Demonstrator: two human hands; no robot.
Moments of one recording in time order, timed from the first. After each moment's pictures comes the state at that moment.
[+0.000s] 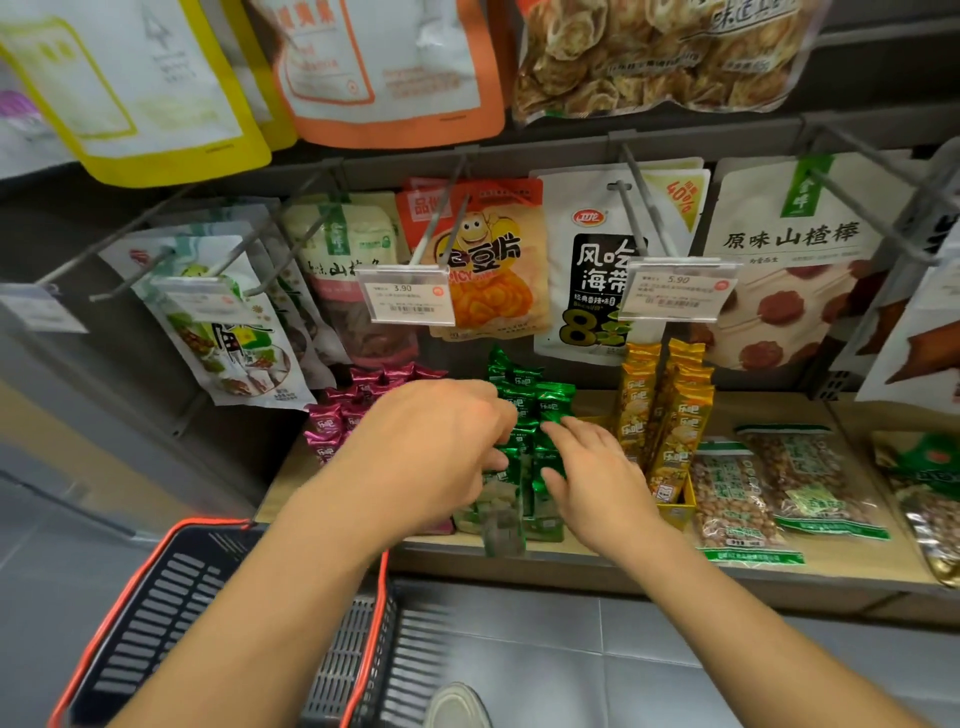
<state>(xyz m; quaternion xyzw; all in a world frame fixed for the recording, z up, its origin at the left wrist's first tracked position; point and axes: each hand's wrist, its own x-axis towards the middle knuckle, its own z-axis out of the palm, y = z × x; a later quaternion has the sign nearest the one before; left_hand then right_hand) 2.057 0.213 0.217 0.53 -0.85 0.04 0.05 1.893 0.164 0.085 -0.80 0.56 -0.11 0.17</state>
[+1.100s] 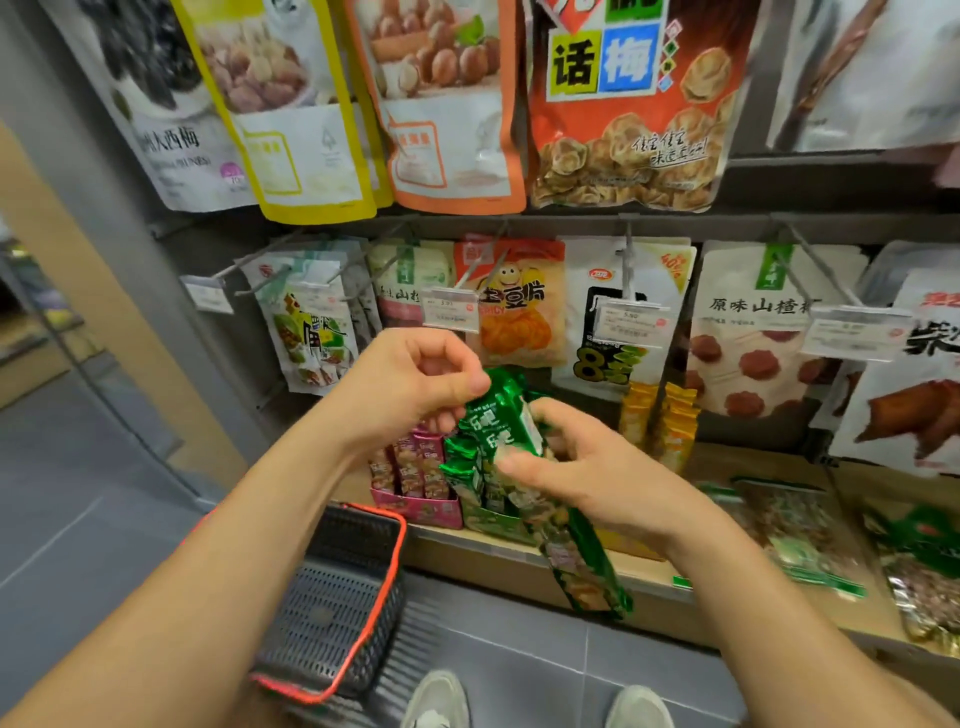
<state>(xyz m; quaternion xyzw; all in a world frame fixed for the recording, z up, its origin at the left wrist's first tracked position) 2.049 0.273 0.271 0.55 -0.59 -0.37 0.47 1.853 0.238 0.221 -0.74 0.30 -0.23 0.55</state>
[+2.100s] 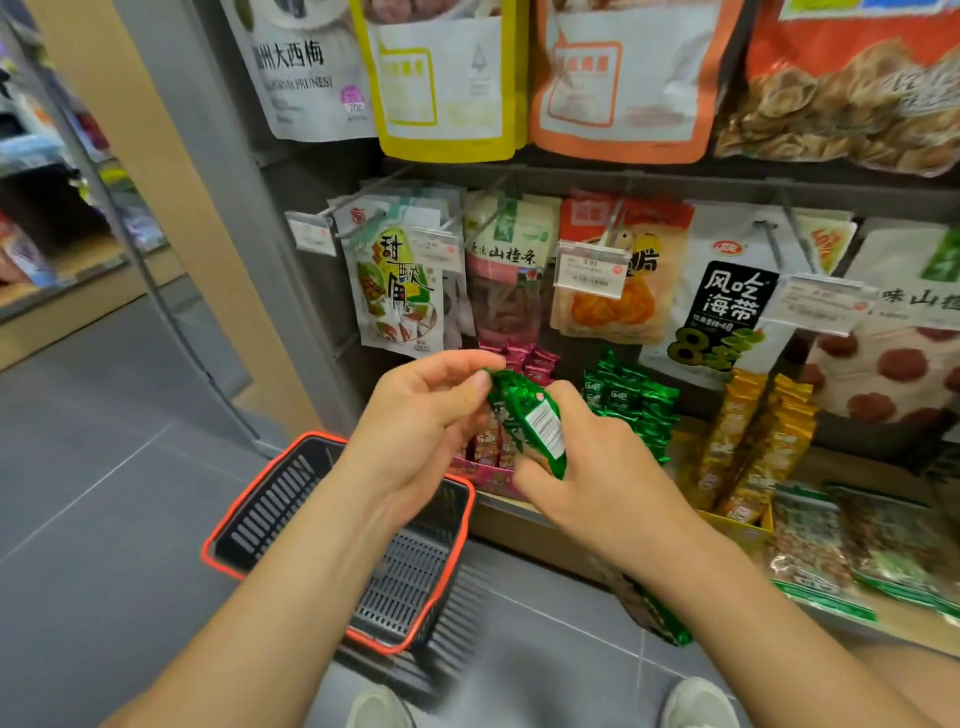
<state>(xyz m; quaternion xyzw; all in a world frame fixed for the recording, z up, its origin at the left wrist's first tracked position) 2.114 0.334 0.225 0.49 -0.36 -0.46 0.65 1.956 0.282 0.200 -0.88 0.34 -0.25 0.24</state>
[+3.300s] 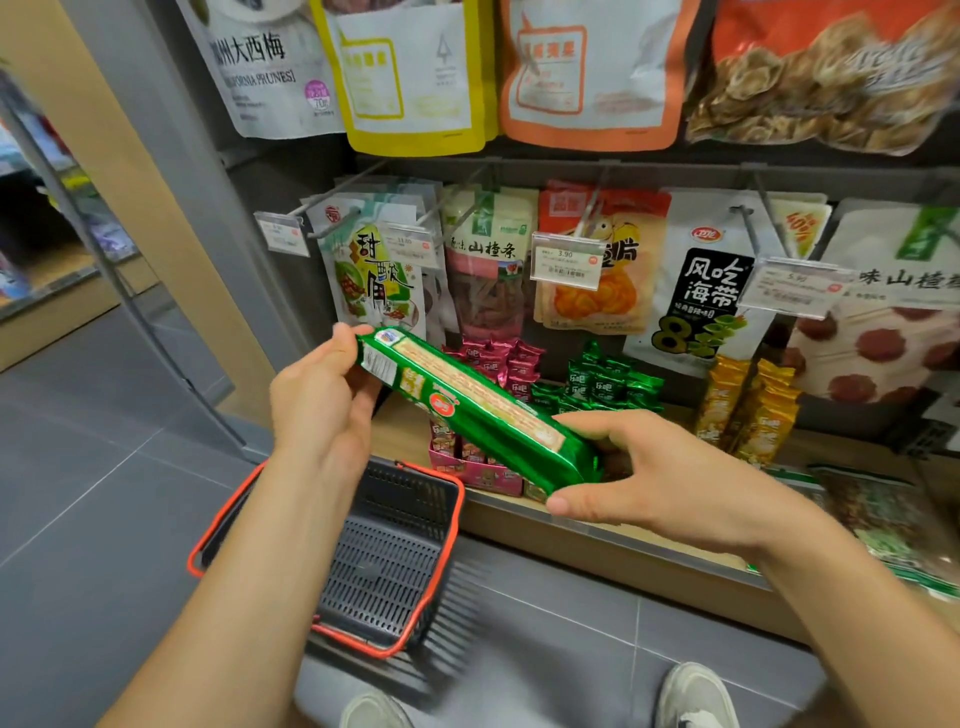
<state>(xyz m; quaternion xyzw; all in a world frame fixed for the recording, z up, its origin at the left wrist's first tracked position) 2.155 0.310 0.218 0.49 -0.10 -0.32 0.81 1.907 0.258 0.224 -0.83 0.25 -0.11 0.49</state>
